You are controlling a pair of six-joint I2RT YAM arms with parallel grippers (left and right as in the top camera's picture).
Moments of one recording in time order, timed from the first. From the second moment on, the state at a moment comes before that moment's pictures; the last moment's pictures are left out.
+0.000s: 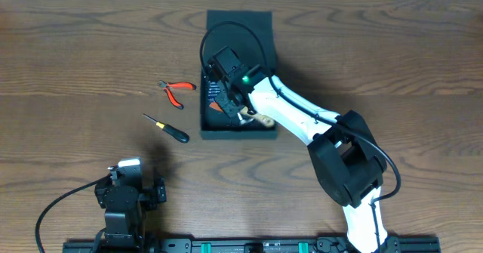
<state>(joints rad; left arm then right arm) -0.09 0.01 0.18 -0.82 -0.26 -0.04 0.69 2.14 1.62 -0.67 0.05 -0.03</state>
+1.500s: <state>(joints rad) -0.09 0.01 0.18 -0.82 -0.26 -0.04 0.69 2.13 1.77 -1.00 0.13 -0.54</state>
